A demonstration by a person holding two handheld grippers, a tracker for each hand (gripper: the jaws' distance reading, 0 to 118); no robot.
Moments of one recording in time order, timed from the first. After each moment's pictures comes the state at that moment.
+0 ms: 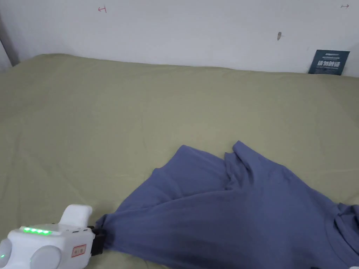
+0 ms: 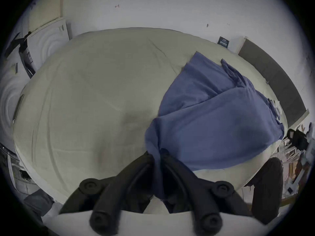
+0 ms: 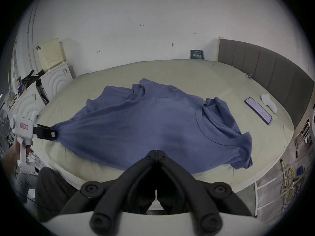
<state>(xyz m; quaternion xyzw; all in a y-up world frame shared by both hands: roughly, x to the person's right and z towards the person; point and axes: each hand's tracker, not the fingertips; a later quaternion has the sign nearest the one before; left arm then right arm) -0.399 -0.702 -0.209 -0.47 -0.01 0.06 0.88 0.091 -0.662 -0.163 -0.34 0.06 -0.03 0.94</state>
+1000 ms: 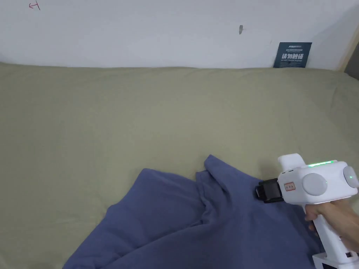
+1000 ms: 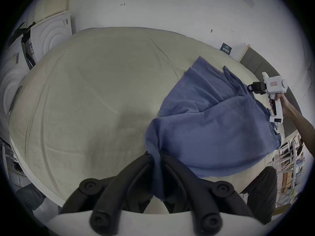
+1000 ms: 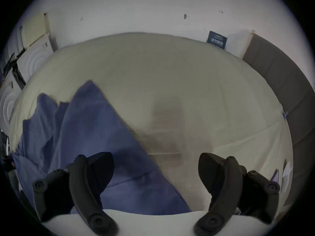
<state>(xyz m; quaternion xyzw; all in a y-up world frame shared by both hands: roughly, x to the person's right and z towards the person) -0.398 -0.706 -0.218 -0.47 0.00 0.10 0.88 0.113 -0.710 -0.516 -0.48 0.08 0.10 0.87</state>
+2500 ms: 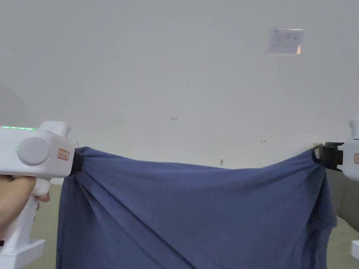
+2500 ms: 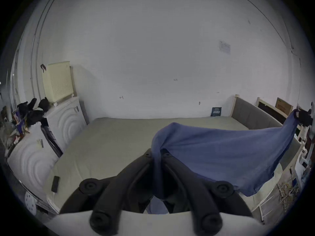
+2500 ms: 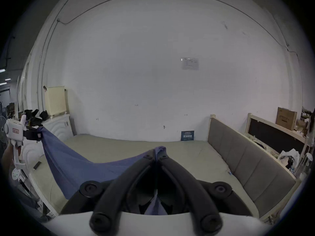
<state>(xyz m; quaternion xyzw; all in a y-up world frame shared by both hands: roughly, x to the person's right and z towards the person) -0.352 -0.318 -0.293 -0.21 0.05 0.00 0.98 0.201 -0.299 -0.292 -0.08 0.07 -0.01 0.99</state>
